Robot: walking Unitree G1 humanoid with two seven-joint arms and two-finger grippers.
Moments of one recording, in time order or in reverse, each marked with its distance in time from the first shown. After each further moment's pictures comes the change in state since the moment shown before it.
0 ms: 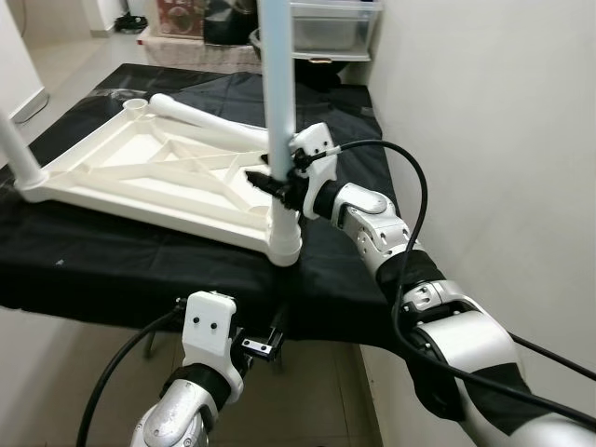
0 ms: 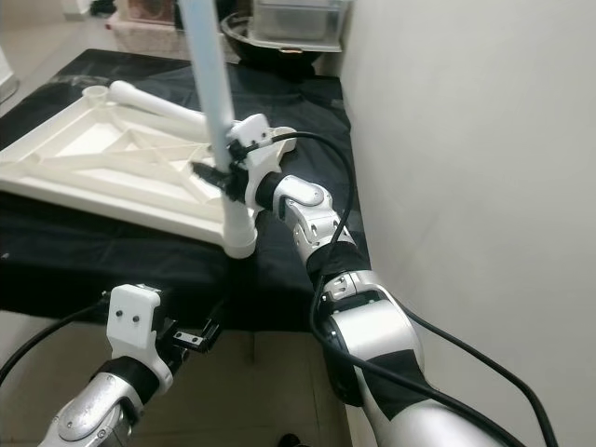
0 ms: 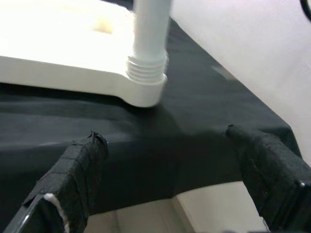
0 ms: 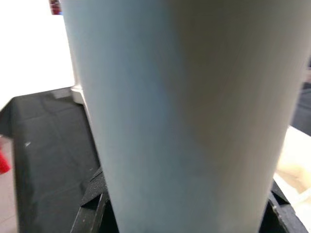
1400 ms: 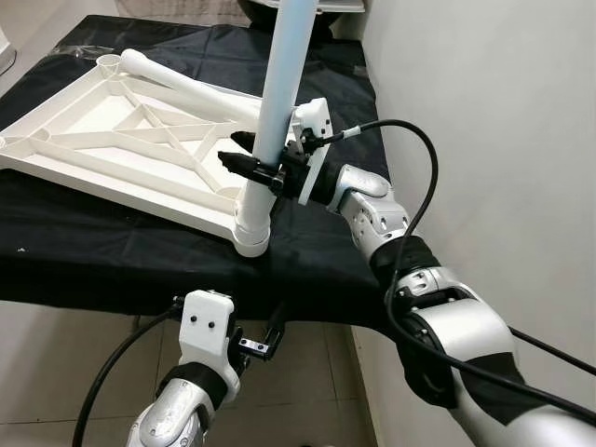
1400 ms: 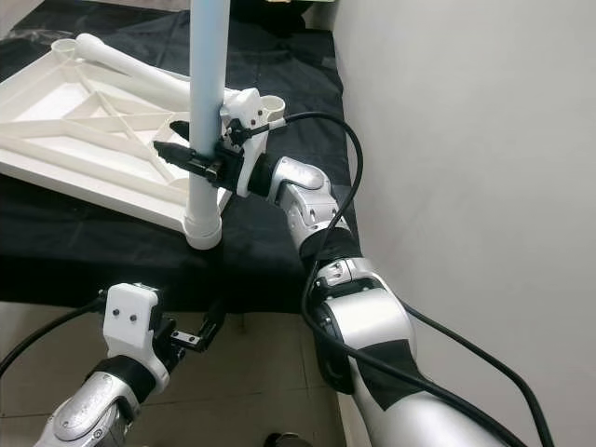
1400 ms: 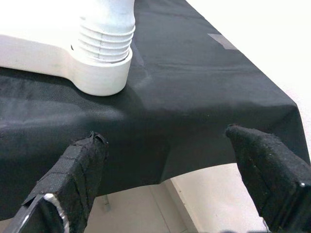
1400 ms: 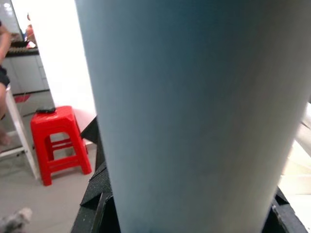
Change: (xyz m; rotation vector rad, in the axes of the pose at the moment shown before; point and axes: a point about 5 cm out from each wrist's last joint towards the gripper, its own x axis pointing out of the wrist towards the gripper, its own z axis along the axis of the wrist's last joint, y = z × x) left arm -0.004 0.001 -0.004 0.001 0.018 0.016; right arm 0.012 0.044 0.028 -0.018 -0.142 0.515
